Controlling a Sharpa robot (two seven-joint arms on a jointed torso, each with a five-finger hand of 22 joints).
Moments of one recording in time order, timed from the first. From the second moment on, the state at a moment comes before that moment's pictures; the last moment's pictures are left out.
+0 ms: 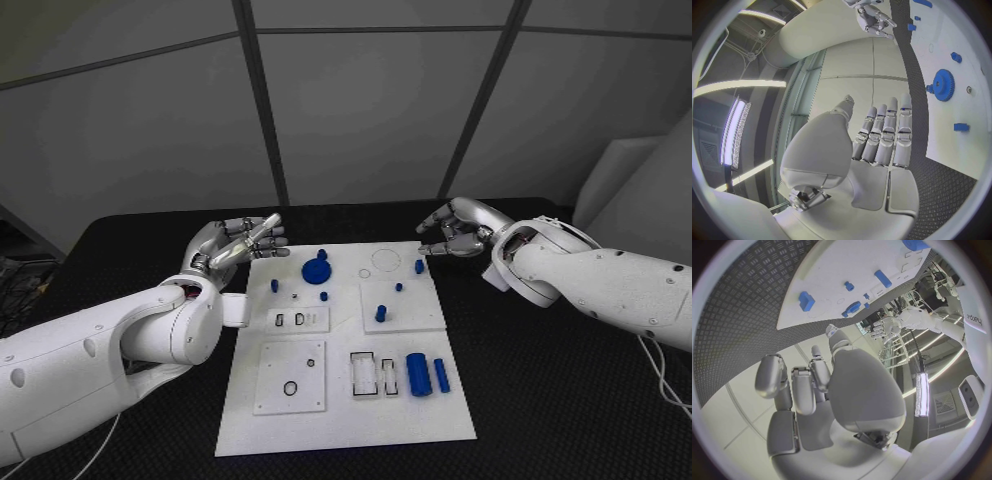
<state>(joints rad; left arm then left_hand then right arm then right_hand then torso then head) 1.10 -0.87 0.07 1.57 -0.04 -0.50 0.44 1.35 -0.06 0.16 0.16 0.05 0.91 0.22 0.10 0.07 0.99 0.17 0.10 0.07 1.07 0.12 0.17 0.11 0.18 0.96 0.22 0.36 0.17 1.24 -0.85 0.00 1.32 -1.19 -0.36 0.08 1.43 -0.12 0.02 0.14 0.35 0.96 0.14 0.07 0.07 1.39 0.05 1.26 1.29 1.47 -0.01 1.48 1.31 0.08 1.32 0.09 1.37 1.19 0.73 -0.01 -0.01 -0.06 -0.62</state>
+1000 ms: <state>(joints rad) 1.10 -0.87 0.07 1.56 -0.04 -0.50 0.44 1.35 -0.06 0.16 0.15 0.05 0.91 0.22 0.10 0.07 0.99 0.17 0.10 0.07 1.07 0.12 0.17 0.11 0.18 0.96 0.22 0.36 0.17 1.19 -0.82 0.00 1.23 -1.20 -0.26 0.11 1.44 -0.11 0.02 0.13 0.34 0.96 0.14 0.07 0.07 1.39 0.05 1.26 1.28 1.47 -0.01 1.48 1.31 0.08 1.31 0.09 1.36 1.18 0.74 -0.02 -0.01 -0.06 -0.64</state>
